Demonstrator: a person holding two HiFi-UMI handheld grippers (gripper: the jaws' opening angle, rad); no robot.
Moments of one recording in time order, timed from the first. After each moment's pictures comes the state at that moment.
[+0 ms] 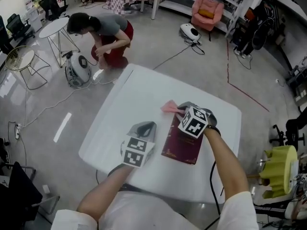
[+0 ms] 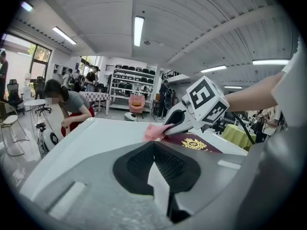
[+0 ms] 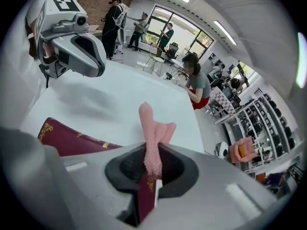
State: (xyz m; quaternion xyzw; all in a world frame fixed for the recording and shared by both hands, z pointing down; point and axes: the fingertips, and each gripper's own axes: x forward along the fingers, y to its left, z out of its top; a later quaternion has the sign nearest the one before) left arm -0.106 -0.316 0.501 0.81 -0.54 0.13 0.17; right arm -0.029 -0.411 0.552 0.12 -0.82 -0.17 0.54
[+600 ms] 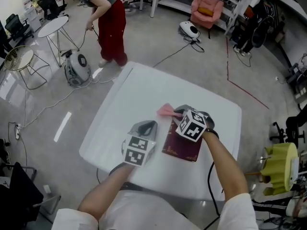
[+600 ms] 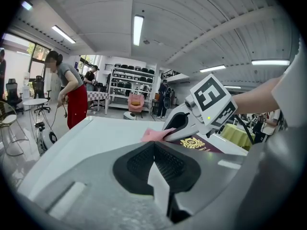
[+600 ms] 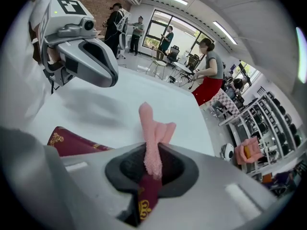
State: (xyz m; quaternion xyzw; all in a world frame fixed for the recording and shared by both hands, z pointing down) left arm -0.105 -0.311 0.509 0.82 -0.54 0.13 0.17; right arm -0.043 -0.376 0.561 0.10 -0.83 -0.15 0.53
